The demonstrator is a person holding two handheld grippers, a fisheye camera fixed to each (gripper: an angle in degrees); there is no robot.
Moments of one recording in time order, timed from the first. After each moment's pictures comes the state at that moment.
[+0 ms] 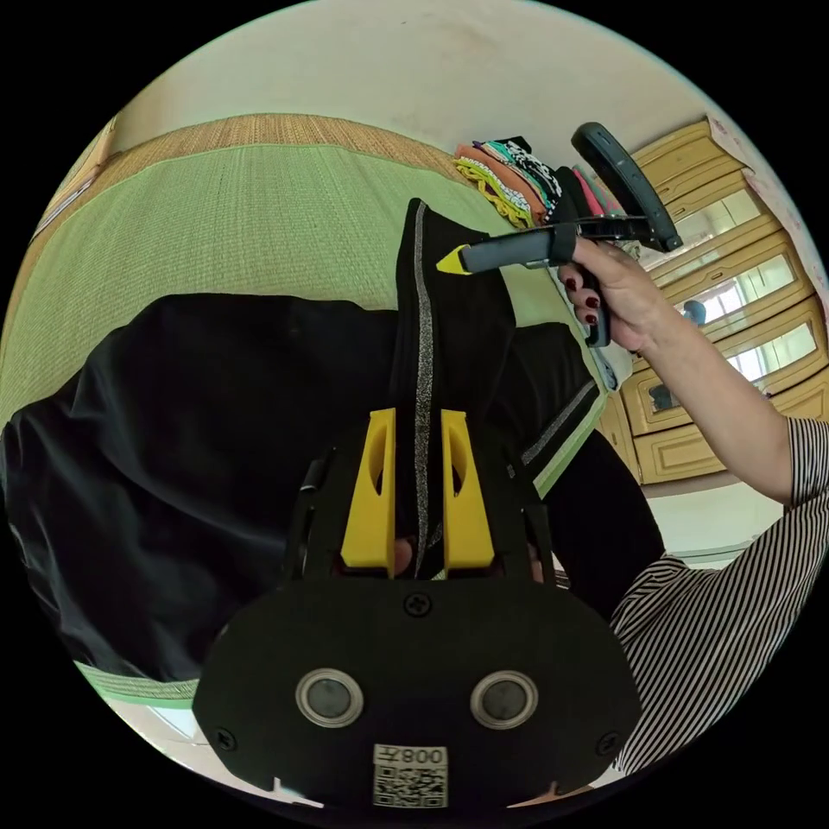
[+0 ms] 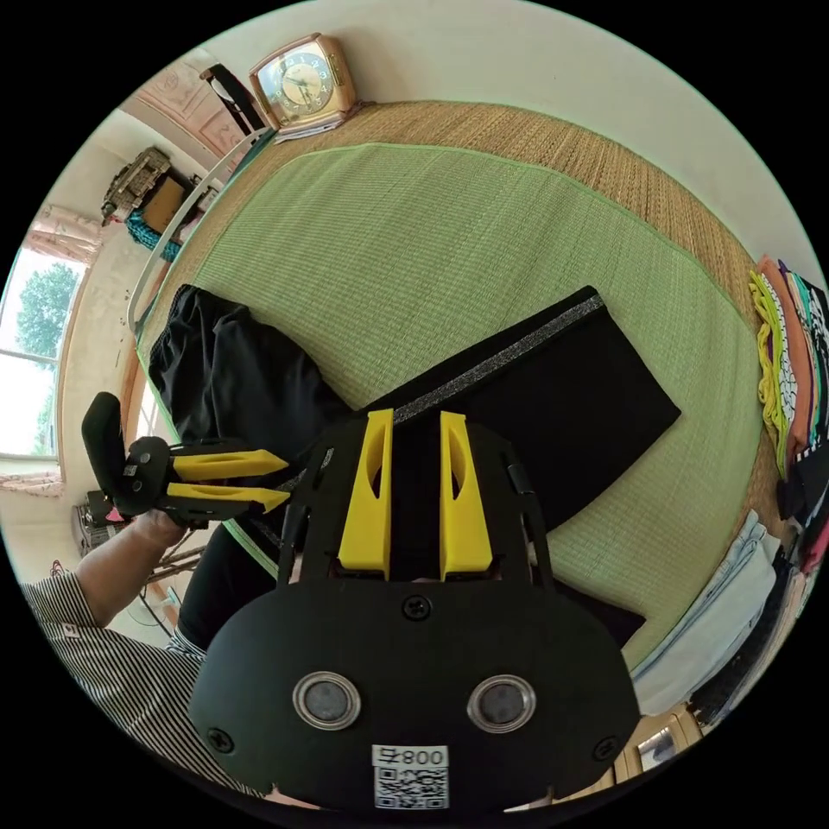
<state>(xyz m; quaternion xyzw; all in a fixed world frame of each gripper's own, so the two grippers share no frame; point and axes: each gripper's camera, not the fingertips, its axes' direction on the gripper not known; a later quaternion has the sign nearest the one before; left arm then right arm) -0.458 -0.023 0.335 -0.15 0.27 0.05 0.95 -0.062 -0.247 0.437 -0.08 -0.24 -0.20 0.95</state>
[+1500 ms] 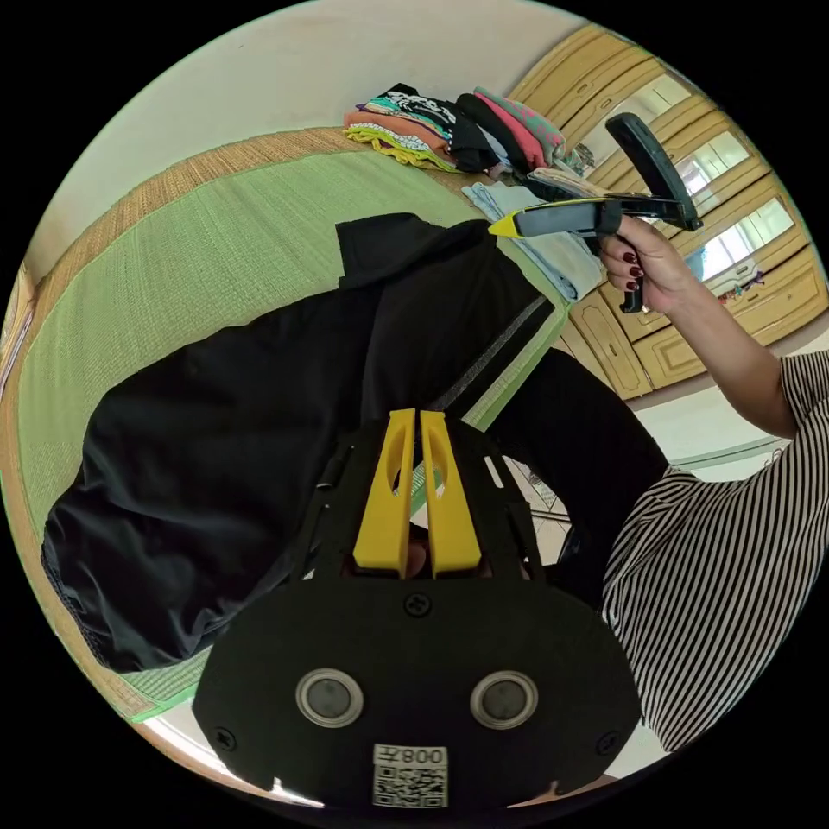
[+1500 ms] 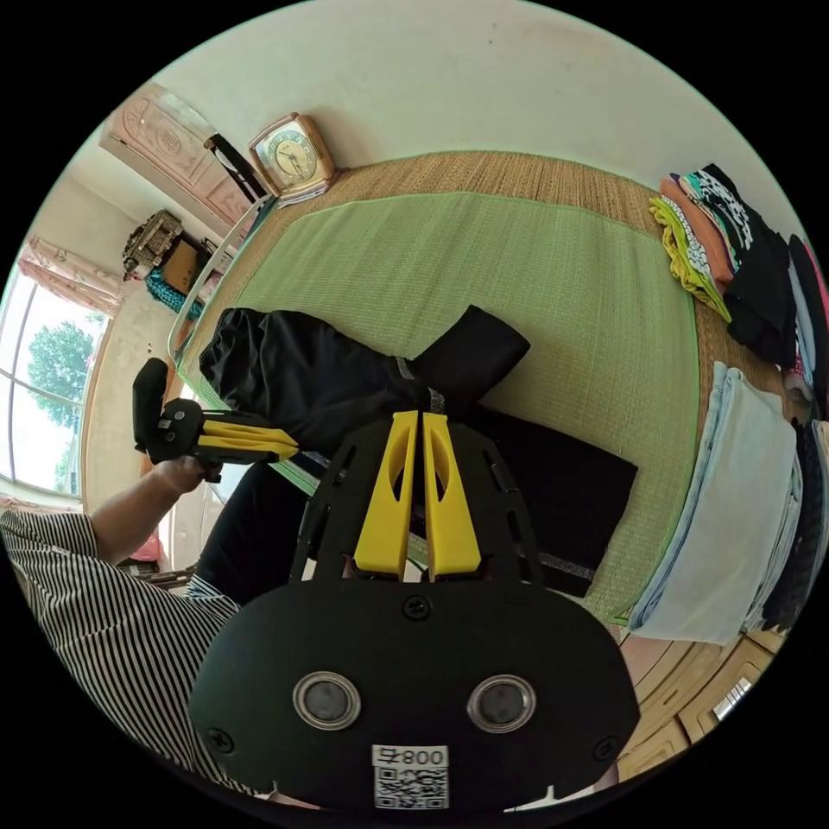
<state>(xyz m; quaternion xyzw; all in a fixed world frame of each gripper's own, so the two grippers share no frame) -0.231 -0.051 0.339 -0.18 0.26 0.23 0.92 0.095 -0.071 0.299 -0.01 -0.28 -0.12 0.95</state>
